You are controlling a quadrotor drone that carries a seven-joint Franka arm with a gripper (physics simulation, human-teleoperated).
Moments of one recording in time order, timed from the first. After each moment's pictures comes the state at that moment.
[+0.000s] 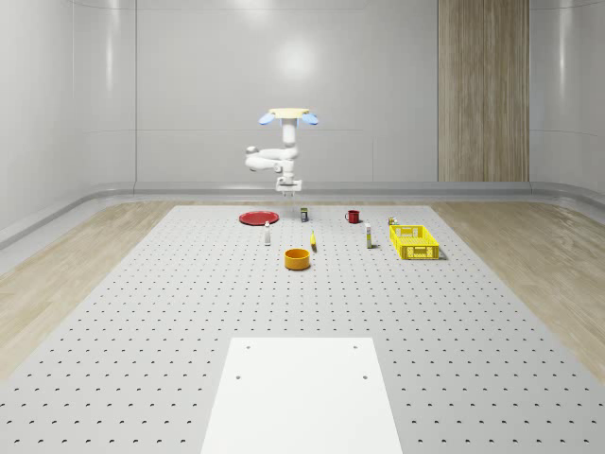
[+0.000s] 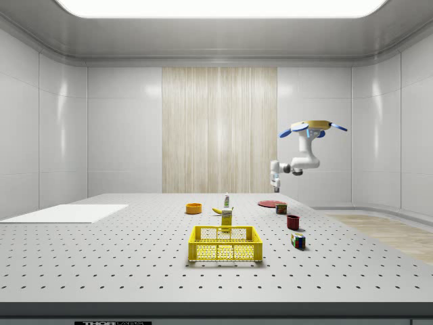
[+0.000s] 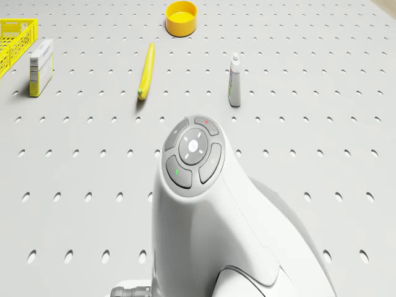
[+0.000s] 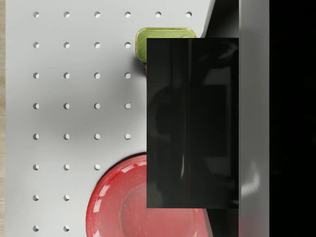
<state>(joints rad) -1.16 -1.49 1.36 -2.88 -1.80 1.55 1.70</state>
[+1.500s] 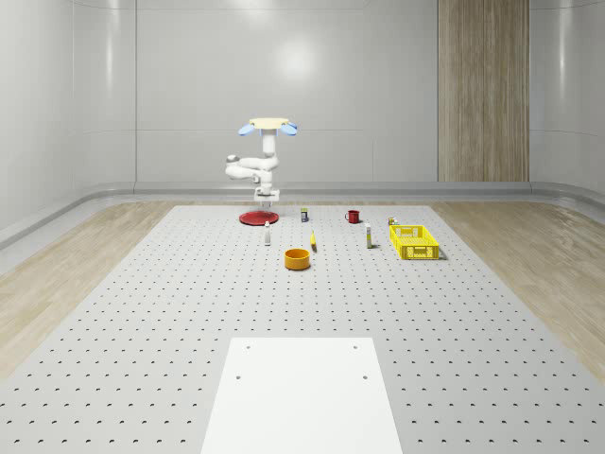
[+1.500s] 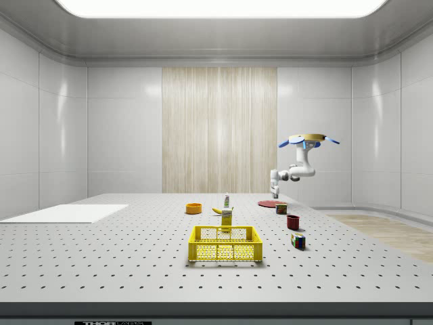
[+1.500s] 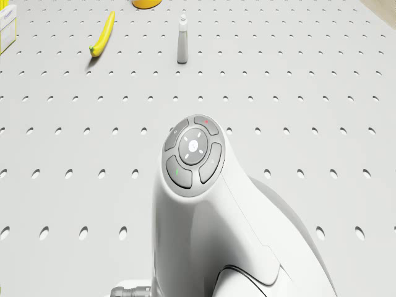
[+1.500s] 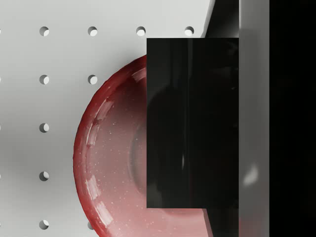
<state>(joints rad) -1.17 -1.52 1.36 -2.88 -1.78 1.58 1.70</state>
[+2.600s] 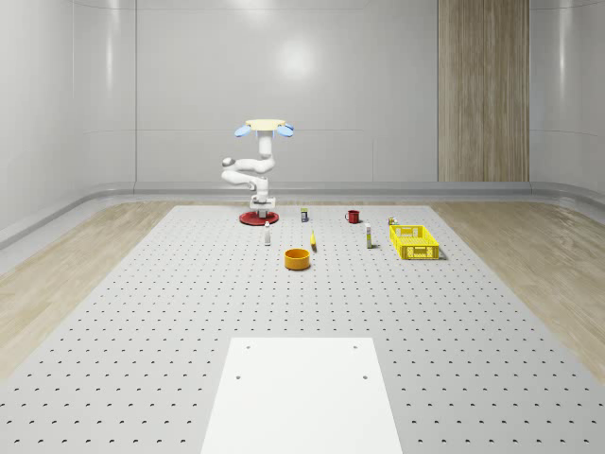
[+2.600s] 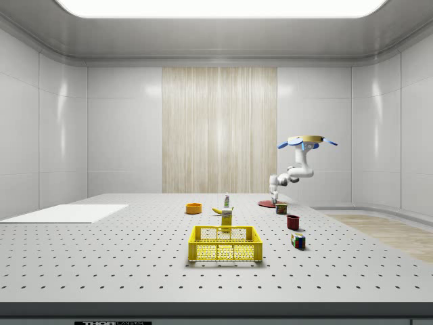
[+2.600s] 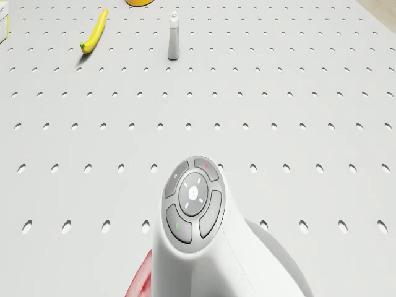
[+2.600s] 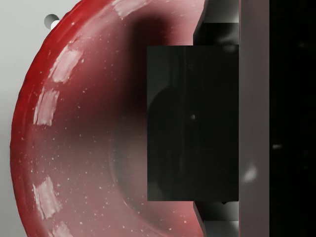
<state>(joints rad) -1.20 -1.53 1.18 -2.84 -1.95 1.65 1.70</state>
